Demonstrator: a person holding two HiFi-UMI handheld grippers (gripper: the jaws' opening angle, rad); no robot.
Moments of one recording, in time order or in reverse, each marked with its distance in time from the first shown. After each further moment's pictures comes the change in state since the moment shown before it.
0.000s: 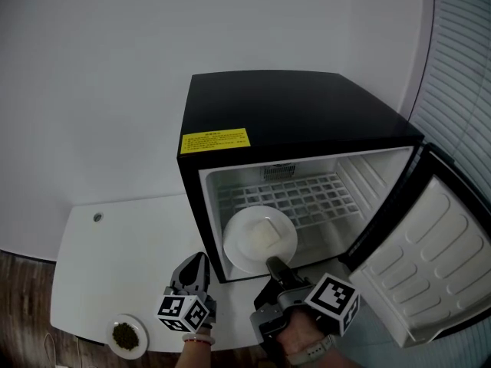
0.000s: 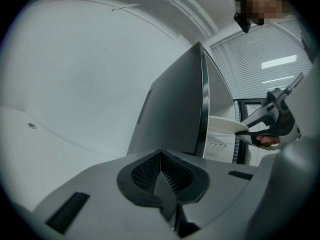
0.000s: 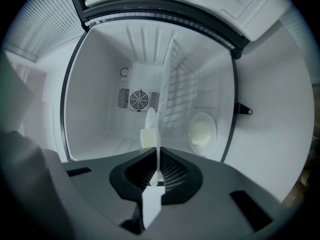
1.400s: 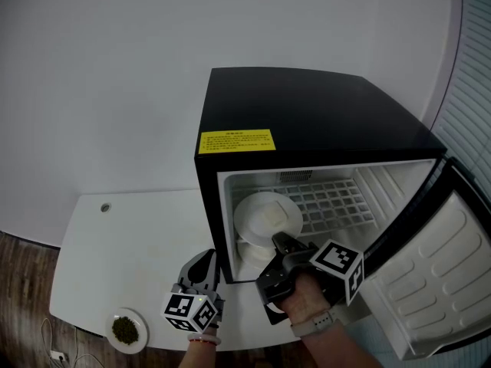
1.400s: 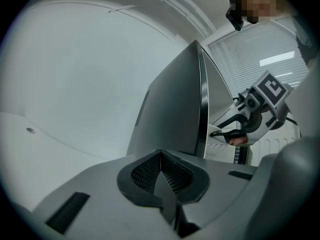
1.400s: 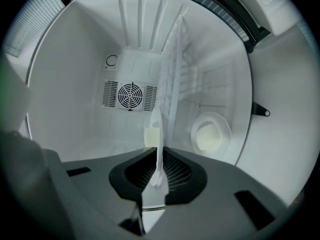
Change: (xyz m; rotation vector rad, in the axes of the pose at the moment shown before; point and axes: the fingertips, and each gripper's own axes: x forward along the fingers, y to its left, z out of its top) left arm 0.009 -0.006 0.006 0.024 -0.011 0.001; right arm 0.065 0.009 0.021 0.031 0.046 -0.104
